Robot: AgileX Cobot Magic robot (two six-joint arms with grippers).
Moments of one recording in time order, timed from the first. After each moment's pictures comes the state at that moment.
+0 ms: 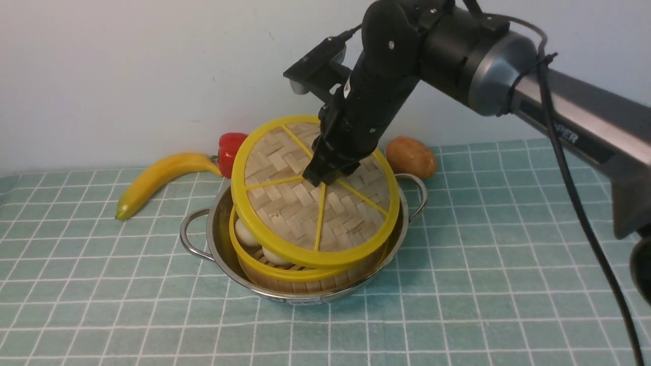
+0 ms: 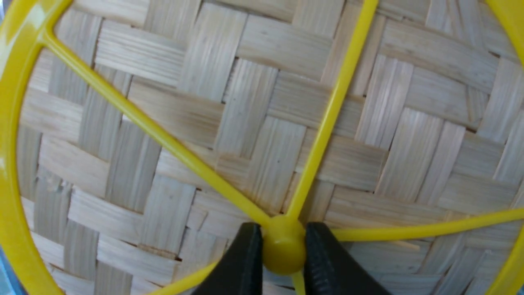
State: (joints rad) right arm 0.62 2.24 -2.19 0.13 1.24 -0.27; left arm -0.08 0.00 0.01 -0.19 0.36 0.09
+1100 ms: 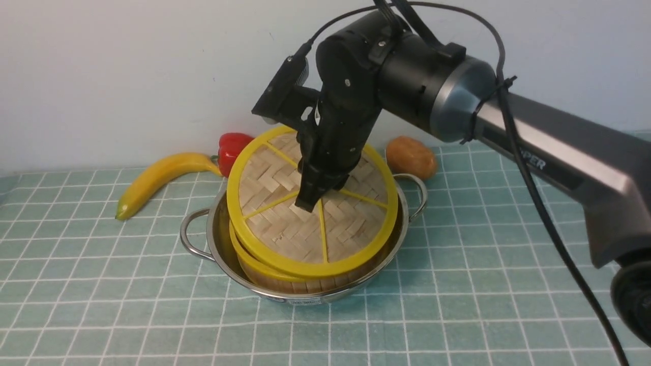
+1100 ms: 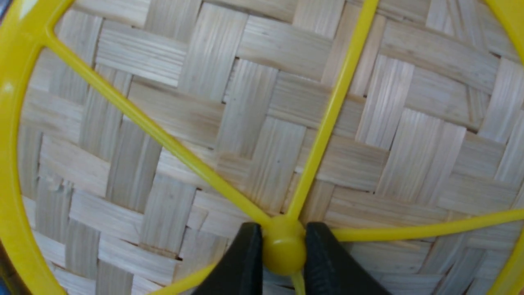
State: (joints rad) right arm 0.72 2.23 -2.19 -0.05 1.24 -0.32; left arm -0.08 0.00 0.01 -0.19 0.36 0.10
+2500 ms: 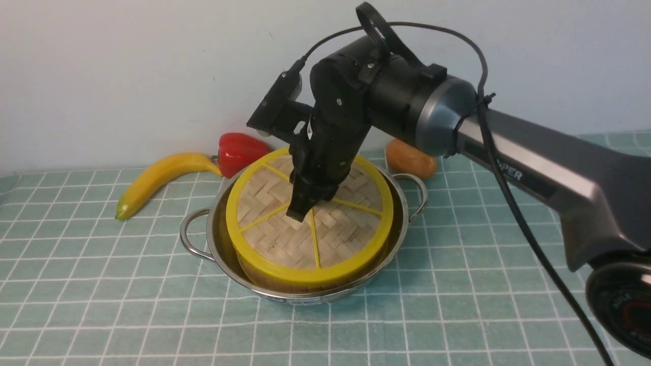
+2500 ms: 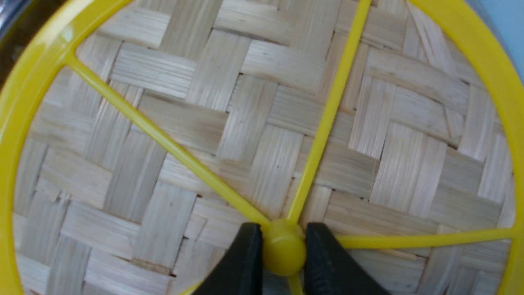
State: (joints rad) right arm 0.72 2.28 -2.19 -0.04 1.17 -0.32; left arm -0.08 0.00 0.01 -0.19 0.36 0.10
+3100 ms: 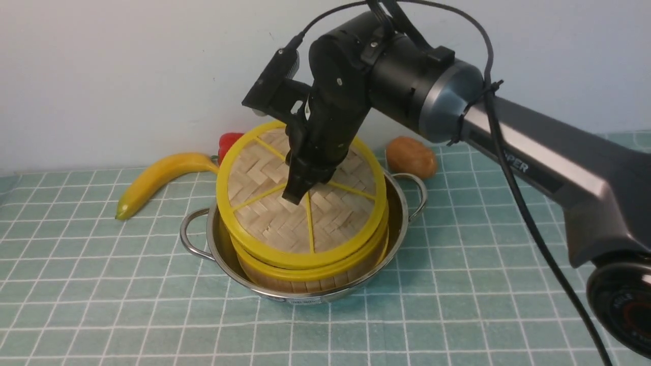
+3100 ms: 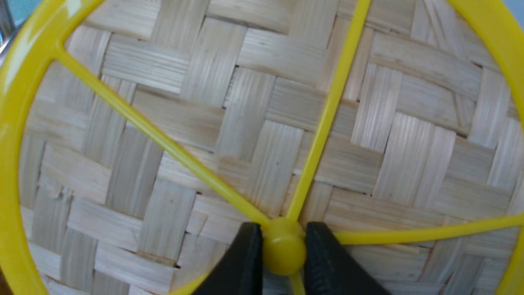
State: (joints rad) right arm 0.72 2.28 -2.27 -0.04 1.21 -0.32; left arm -0.08 0.00 0.01 -0.19 0.36 0.10
